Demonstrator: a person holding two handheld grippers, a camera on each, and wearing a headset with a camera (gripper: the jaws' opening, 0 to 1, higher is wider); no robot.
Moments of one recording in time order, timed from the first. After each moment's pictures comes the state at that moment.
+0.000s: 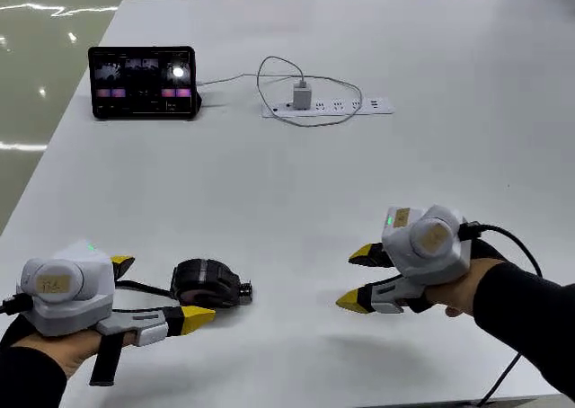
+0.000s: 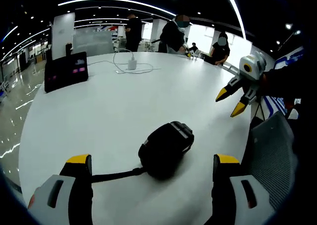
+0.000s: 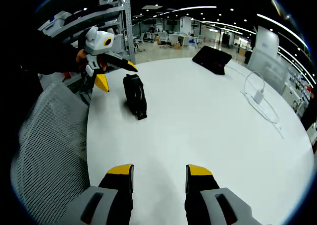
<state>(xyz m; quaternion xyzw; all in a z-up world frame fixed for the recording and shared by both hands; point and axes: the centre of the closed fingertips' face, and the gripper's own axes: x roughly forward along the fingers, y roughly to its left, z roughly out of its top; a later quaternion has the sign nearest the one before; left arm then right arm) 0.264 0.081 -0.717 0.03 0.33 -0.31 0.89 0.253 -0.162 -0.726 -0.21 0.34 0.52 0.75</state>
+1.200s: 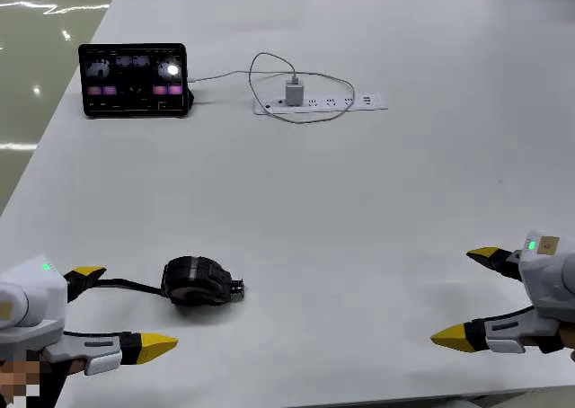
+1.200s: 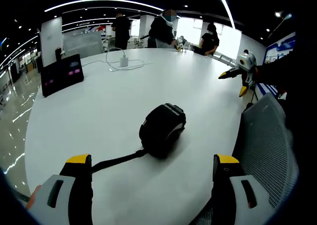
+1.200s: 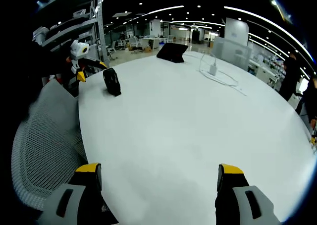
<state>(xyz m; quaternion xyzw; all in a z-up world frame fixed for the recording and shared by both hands) 0.238 0.102 -0.717 0.08 0.33 -0.35 0.87 0.227 -0.303 -0.723 -0.16 0.35 0.43 0.82</state>
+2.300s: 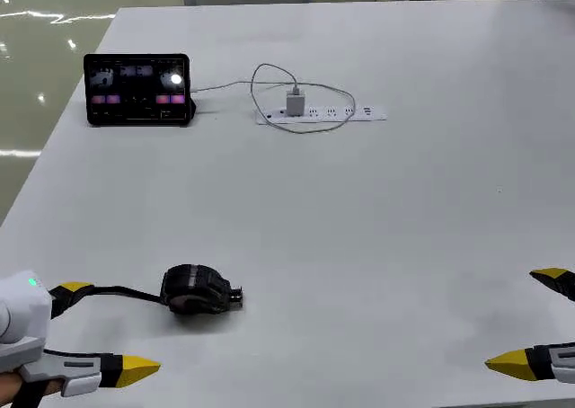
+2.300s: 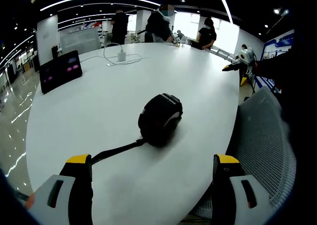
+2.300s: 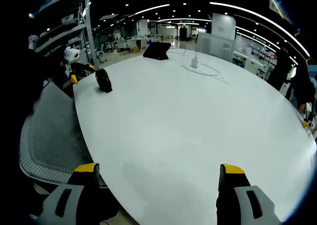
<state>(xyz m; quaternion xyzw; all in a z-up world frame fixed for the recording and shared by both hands) 0.224 0.111 -0.721 0.09 0.35 -0.36 0.86 0.210 -0.358 -0.715 -0.15 0.36 0.39 0.84</state>
